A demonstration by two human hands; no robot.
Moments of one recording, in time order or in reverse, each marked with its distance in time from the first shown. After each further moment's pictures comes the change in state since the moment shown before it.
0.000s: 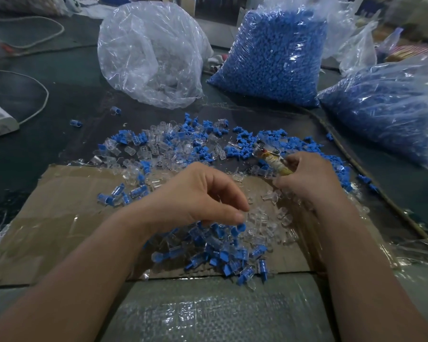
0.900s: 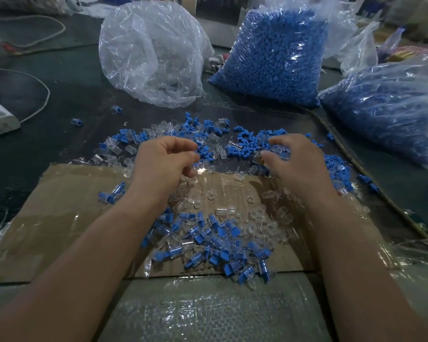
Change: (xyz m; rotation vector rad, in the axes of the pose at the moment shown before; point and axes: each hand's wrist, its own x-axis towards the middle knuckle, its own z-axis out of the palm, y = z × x) left_hand 0.010 -0.010 -0.015 -0.098 0.872 -0.078; right_hand -0.008 -0.022 0.000 0.127 0.183 -0.321
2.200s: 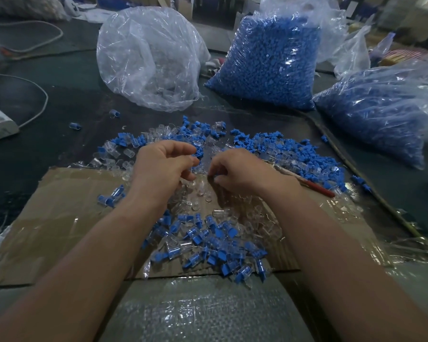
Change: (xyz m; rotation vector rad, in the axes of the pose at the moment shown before) left_hand 0.000 -0.001 0.002 0.007 -0.004 -0.008; right_hand 0.018 -0.050 0.034 -0.181 -0.575 -0.272
